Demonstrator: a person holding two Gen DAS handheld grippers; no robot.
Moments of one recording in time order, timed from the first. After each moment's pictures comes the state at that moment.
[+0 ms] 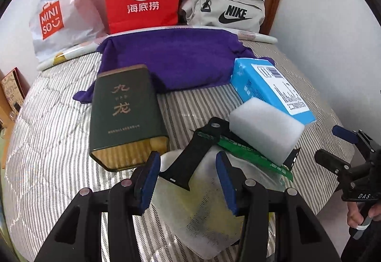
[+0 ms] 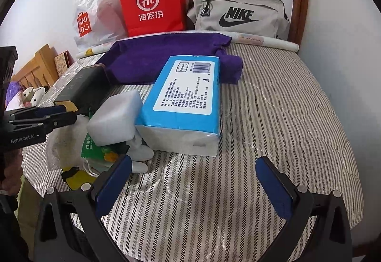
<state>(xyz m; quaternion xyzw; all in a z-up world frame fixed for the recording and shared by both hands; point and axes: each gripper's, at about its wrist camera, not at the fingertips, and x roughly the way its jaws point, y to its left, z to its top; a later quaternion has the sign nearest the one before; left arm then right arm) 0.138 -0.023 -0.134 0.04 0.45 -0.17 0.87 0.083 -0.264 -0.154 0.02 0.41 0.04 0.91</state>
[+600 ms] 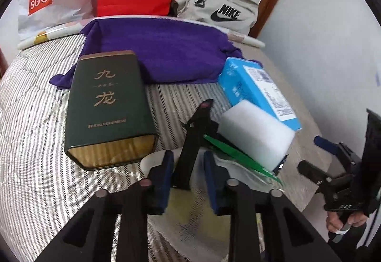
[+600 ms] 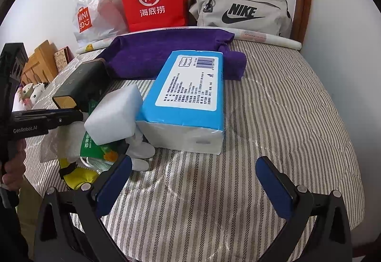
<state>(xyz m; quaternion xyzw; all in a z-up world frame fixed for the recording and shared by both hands) 0.151 -0.011 -0.146 -0.04 0.47 -0.24 0.85 0.083 -0.257 -0.157 0.01 0.42 0.04 0.91</state>
